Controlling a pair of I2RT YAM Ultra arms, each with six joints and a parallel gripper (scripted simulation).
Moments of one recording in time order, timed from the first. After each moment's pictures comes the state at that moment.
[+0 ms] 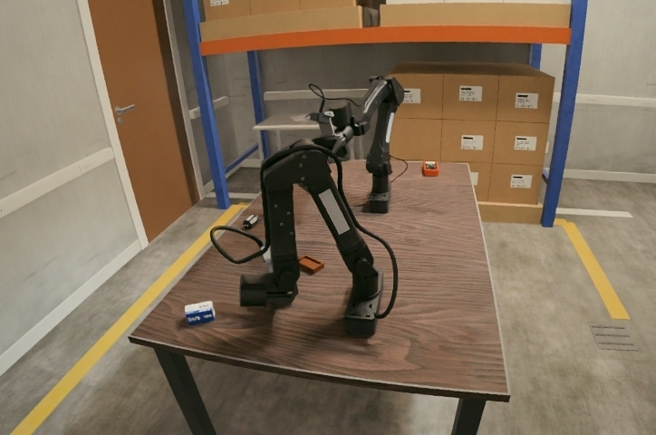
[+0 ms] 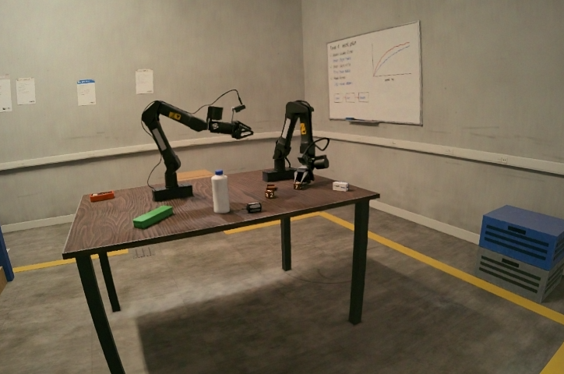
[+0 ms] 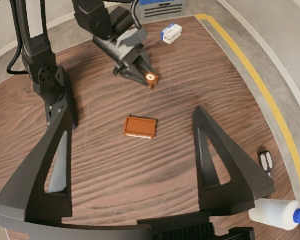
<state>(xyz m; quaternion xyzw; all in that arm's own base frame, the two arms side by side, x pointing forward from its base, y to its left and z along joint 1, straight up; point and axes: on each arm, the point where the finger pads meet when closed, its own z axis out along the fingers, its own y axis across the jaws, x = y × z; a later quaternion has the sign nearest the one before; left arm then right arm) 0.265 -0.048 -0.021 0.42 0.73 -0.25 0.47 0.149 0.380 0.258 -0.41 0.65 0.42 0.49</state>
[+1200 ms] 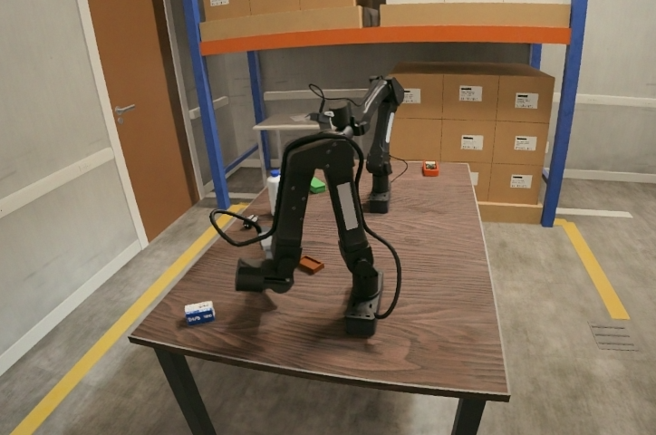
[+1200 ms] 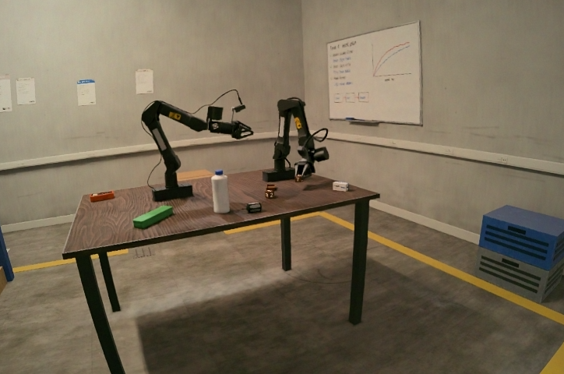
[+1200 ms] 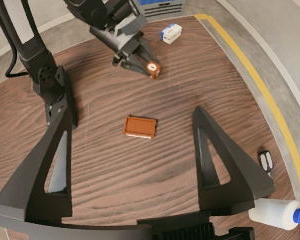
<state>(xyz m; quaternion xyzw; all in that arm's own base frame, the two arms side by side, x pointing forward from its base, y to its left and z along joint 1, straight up) 0.272 -0.044 0.014 0.43 0.73 -0.23 0.48 0.149 0.380 0.258 -0.41 0.65 0.42 0.49</state>
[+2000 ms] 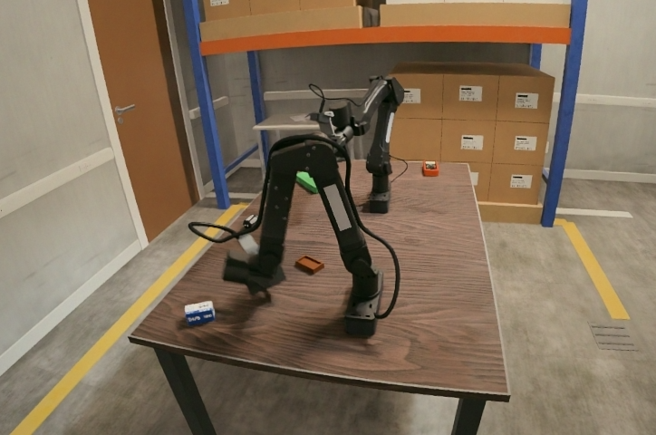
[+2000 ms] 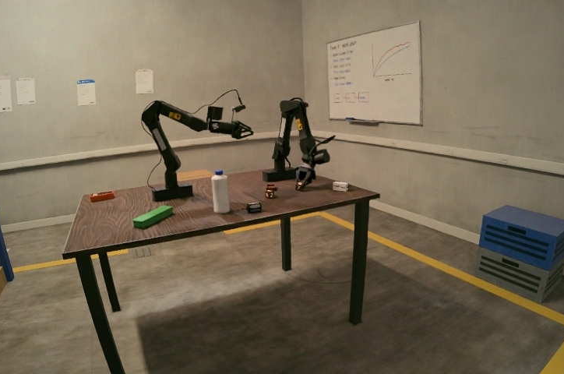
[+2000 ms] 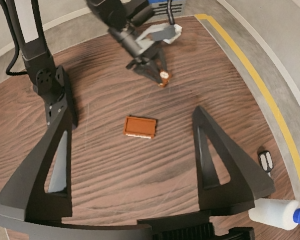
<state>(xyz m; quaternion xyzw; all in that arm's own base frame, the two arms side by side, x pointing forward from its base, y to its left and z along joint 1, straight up) 0.302 -0.058 -0.016 0.37 0.81 -0.26 0.37 0.149 0.380 0.258 -0.41 0.65 0.42 0.49</state>
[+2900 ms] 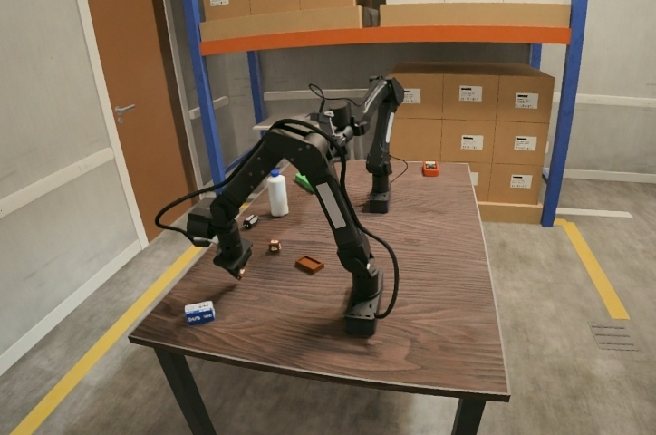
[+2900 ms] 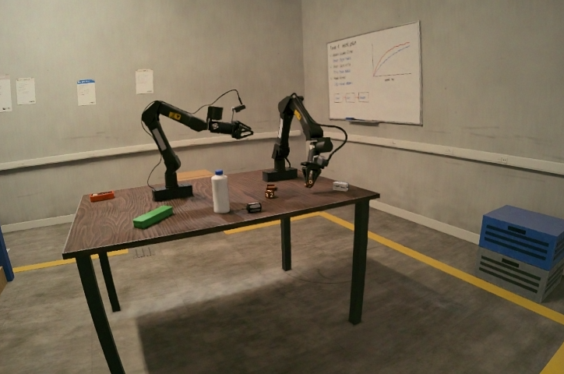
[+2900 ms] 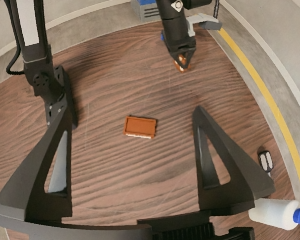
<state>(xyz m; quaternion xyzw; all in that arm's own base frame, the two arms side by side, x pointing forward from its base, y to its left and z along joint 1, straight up) 0.364 -0.045 0.006 0.10 0.98 -0.16 0.10 0.149 0.380 0.258 -0.41 0.65 0.42 0.49</state>
